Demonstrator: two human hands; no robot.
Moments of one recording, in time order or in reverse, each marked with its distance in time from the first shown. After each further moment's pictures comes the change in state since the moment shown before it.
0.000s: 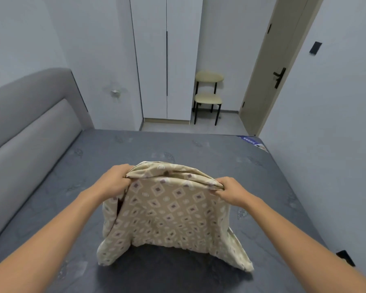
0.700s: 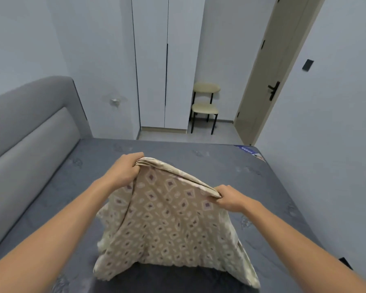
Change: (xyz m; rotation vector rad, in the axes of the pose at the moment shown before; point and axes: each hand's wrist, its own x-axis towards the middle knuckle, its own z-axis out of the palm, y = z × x) left_hand 0.029 -0.013 -0.065 -0.026 0.156 0.160; right_hand 0.017 -0.080 0.009 -0.167 -0.128 0.052
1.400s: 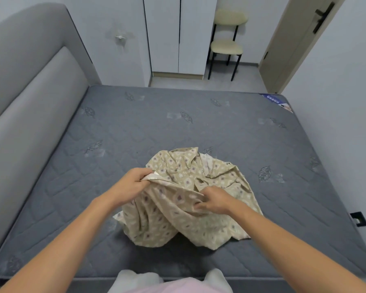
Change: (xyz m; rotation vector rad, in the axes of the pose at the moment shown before) left_hand -0.112 -0.083 0.094 -0.376 -0.348 -0.159; right_hand 0.020 -0.034 0.178 0.000 -0.261 -0.069
